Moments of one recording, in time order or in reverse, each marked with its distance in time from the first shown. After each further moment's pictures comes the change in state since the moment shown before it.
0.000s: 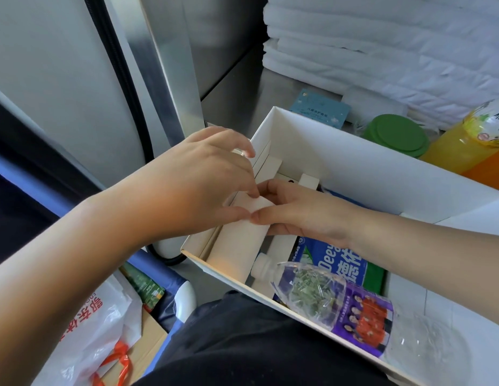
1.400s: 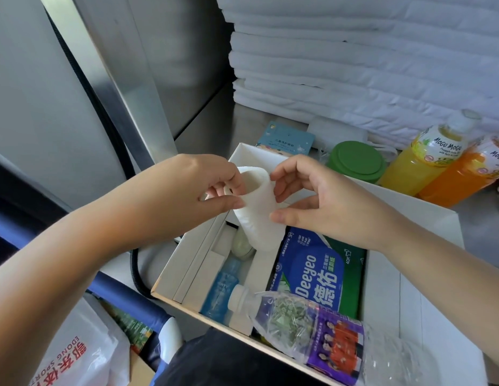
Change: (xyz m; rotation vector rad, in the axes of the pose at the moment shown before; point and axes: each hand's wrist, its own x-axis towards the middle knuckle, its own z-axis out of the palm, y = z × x) left_hand 0.030 0.007 -0.022 -0.425 0.019 -0.250; right_hand -0.058 -0.031 -0.039 -0.458 0.369 -0.447
